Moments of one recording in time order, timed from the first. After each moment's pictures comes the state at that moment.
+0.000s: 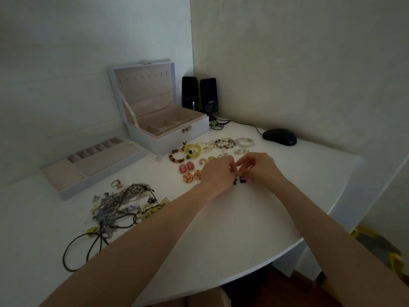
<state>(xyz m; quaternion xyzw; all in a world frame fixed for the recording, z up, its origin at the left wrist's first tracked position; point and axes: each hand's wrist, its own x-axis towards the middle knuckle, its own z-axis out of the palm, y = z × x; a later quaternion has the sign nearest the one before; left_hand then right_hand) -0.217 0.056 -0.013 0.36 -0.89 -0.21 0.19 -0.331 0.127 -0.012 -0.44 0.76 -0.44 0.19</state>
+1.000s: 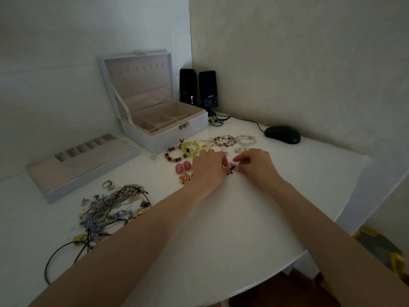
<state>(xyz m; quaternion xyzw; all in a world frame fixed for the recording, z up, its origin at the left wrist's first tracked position) -0.223 0.024 -0.023 0.38 -0.90 -0.09 0.19 -0.350 0.096 -0.029 -0.50 0.78 -0.36 0.09</state>
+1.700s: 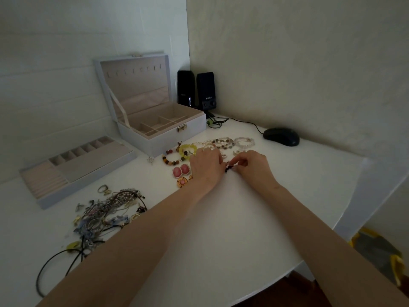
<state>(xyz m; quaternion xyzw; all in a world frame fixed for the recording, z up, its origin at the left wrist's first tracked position) -0.237 0.011 -0.025 0.42 -0.88 -0.09 0.22 -0.349 0.087 -0.035 -0.50 0.78 -0.37 0.05</state>
